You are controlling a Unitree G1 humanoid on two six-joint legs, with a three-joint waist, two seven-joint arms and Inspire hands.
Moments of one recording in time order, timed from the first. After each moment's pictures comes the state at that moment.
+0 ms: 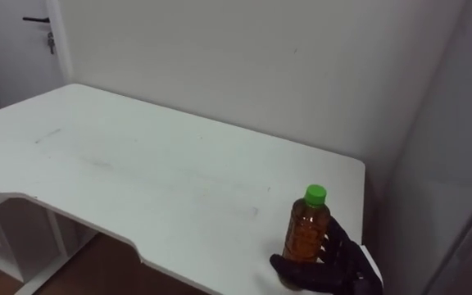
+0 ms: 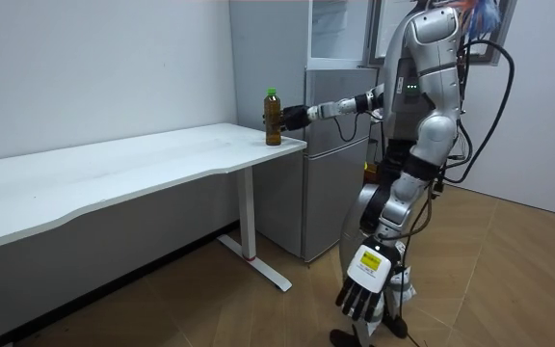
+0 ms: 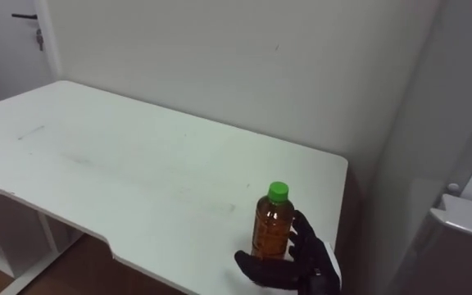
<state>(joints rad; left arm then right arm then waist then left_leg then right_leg) 0.27 0.22 -0.01 0.97 0.38 0.11 0.20 -0.29 -0.26 0.31 0.40 0.61 -0.06 -0.33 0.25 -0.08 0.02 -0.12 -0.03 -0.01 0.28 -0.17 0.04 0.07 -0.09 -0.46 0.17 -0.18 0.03</state>
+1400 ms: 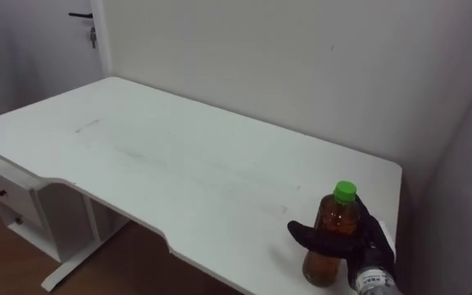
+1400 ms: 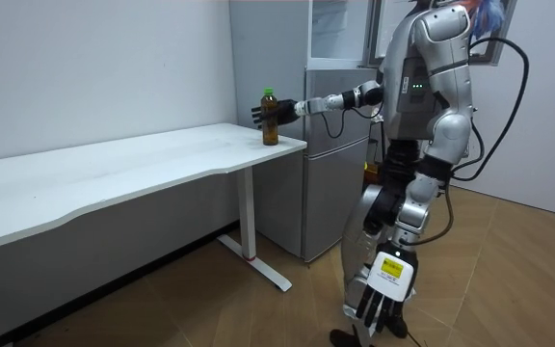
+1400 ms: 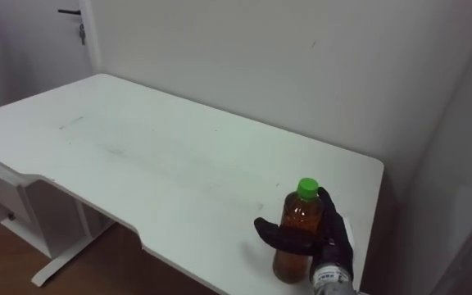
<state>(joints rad) 0.28 0.23 0.00 0.97 0.38 0.12 0.19 -0.42 -0.28 0.29 0.49 0.61 -0.06 -0.43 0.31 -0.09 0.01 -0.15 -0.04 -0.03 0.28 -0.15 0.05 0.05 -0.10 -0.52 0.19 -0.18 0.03</state>
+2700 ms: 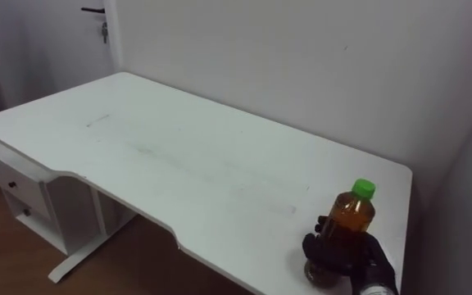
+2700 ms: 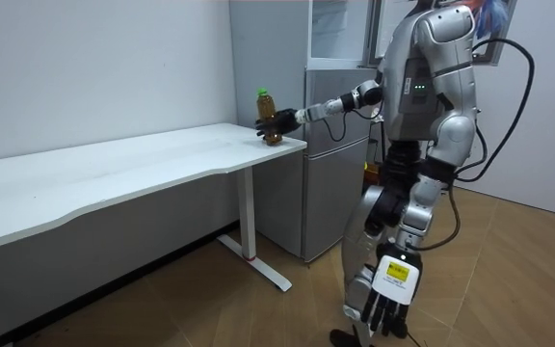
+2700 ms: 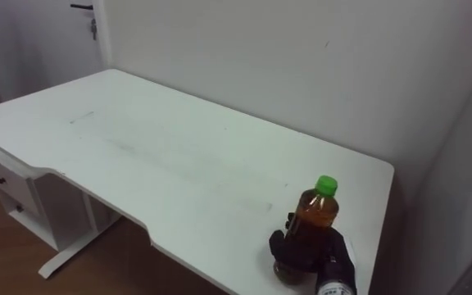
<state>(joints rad) 0.27 0.23 0.00 0.96 0.31 0.12 0.19 -0.42 -0.28 0.31 0.62 0.59 -0.06 -0.38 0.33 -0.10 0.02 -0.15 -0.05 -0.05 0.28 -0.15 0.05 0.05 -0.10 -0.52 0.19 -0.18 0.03</state>
